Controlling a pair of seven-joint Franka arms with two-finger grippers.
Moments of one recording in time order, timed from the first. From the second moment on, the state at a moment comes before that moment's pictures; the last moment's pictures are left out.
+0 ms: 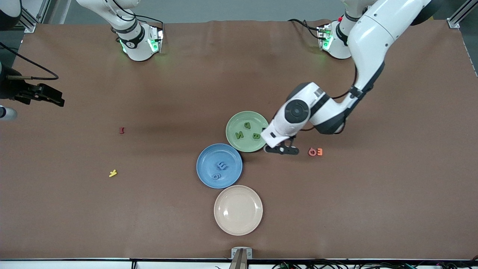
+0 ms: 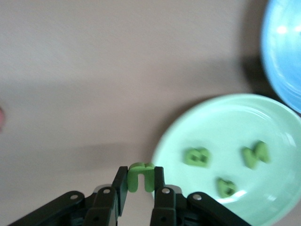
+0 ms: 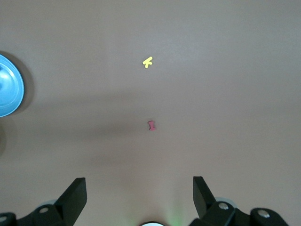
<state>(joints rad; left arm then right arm) -0.08 0.67 -0.66 -1.72 0.34 2.19 -0.77 -0.02 0.06 0.02 -1.47 -0.04 1.43 0.06</state>
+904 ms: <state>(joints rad) -0.35 0.75 -0.51 -1.63 0.34 2.19 -0.93 -0.02 -0.04 -0.03 -1.52 -0.04 1.43 -0.03</state>
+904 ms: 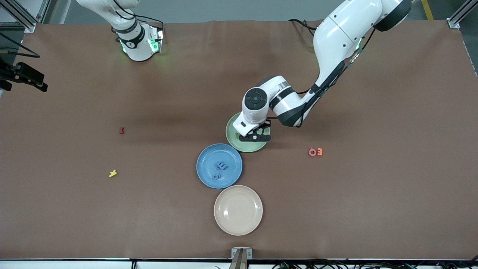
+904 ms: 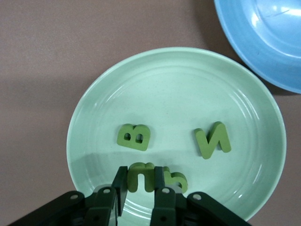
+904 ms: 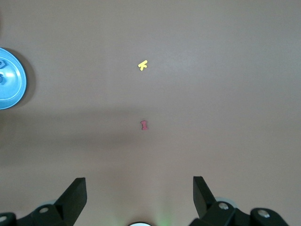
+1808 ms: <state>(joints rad) -0.24 0.68 -0.51 -1.61 0.34 2.18 -0.93 -0.02 -0.06 -0.05 -1.54 0.00 1.44 -0.03</state>
